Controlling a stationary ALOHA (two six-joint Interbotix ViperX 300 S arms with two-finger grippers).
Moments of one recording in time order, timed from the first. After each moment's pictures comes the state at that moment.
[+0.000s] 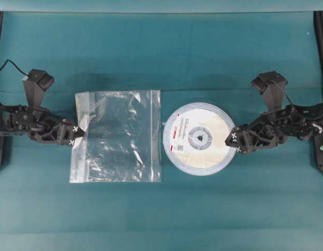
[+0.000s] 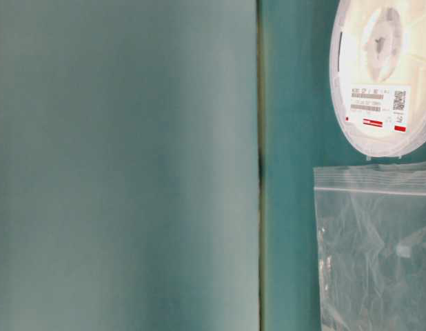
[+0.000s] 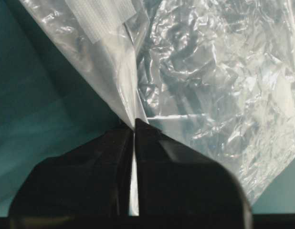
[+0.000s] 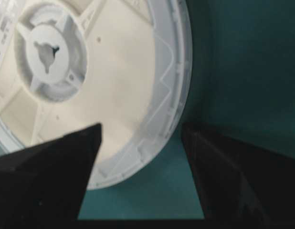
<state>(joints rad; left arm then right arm) 0.15 -0.16 1.25 0.01 -0.28 -1.07 -0.10 -0.19 1.13 0.53 0.02 0.60</state>
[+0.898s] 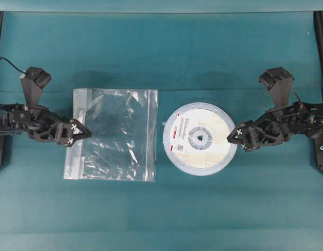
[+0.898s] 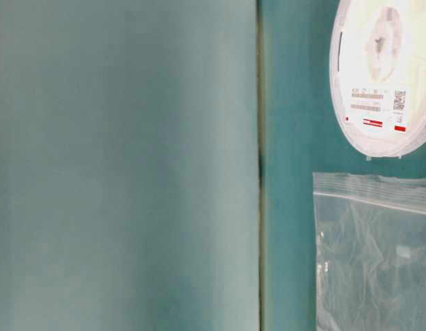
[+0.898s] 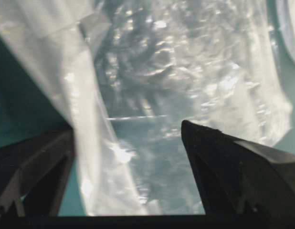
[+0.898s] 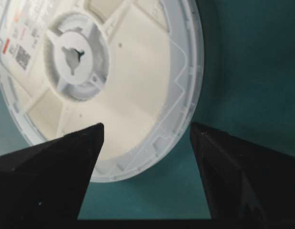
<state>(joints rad) 0.15 -0.25 1.23 0.01 -0.22 -1.07 -0.11 -0.28 1.15 0.52 0.02 0.60</state>
